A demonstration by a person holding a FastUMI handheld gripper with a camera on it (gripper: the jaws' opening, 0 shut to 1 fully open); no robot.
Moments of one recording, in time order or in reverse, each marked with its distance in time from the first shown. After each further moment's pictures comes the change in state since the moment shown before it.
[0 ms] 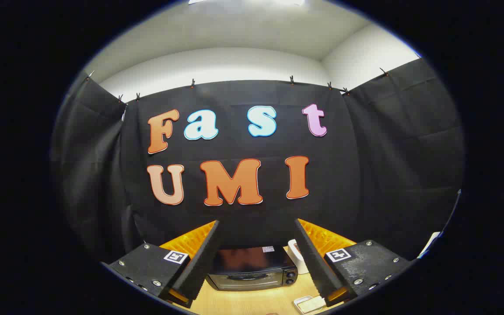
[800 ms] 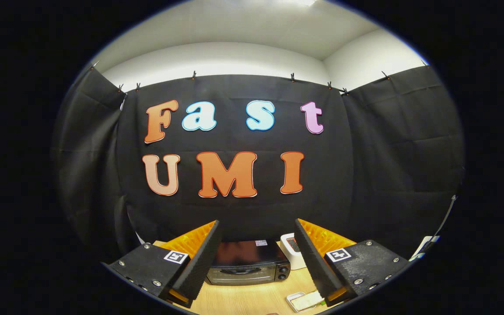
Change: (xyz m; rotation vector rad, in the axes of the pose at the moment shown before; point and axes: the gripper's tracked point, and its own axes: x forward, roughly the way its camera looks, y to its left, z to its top) arm -0.014 0.003 -0.011 -0.072 0.035 -0.042
